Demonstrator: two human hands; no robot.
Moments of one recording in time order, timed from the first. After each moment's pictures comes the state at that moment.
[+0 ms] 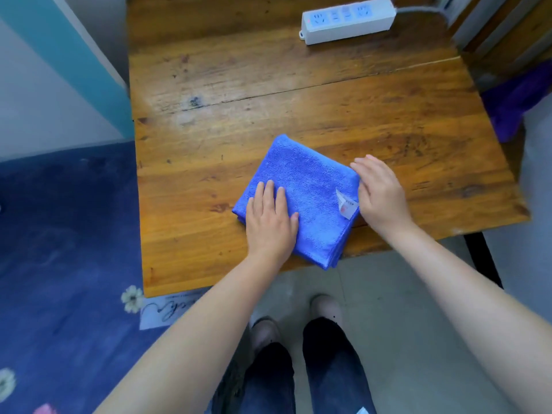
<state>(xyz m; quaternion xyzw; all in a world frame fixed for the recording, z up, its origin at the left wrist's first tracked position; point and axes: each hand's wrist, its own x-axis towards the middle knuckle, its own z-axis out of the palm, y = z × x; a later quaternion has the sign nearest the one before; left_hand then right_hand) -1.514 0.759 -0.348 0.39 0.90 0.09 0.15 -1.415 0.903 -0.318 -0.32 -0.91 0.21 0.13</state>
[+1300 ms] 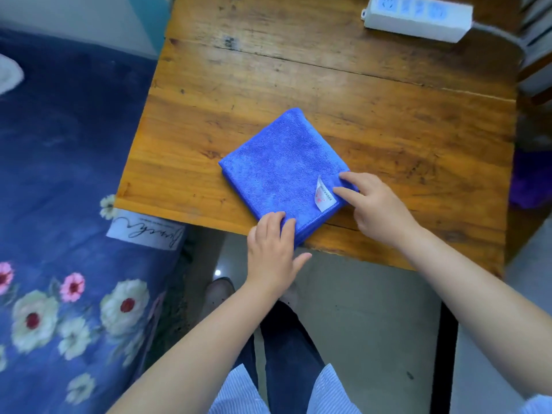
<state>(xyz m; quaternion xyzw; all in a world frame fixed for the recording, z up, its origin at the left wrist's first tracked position) -1.401 0.766 -0.336 0.29 0.95 0.11 0.10 -1.391 0.966 -0.317 0.05 -0.99 0.15 -0.05</state>
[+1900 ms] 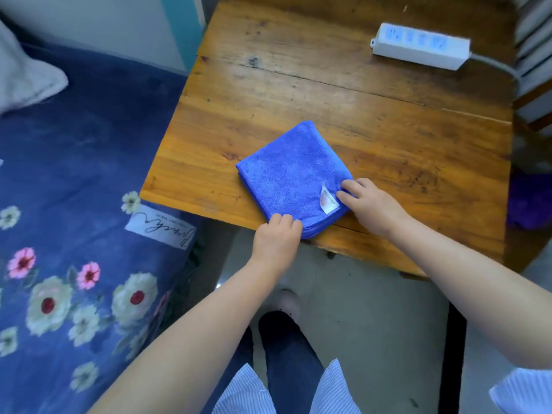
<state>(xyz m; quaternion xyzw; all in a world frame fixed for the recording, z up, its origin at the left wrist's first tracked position) -1.415 0.762 -0.313 0.36 0.93 -0.01 0.07 -1.401 0.969 -0.334 0.09 -0.99 -0.01 -0.14</state>
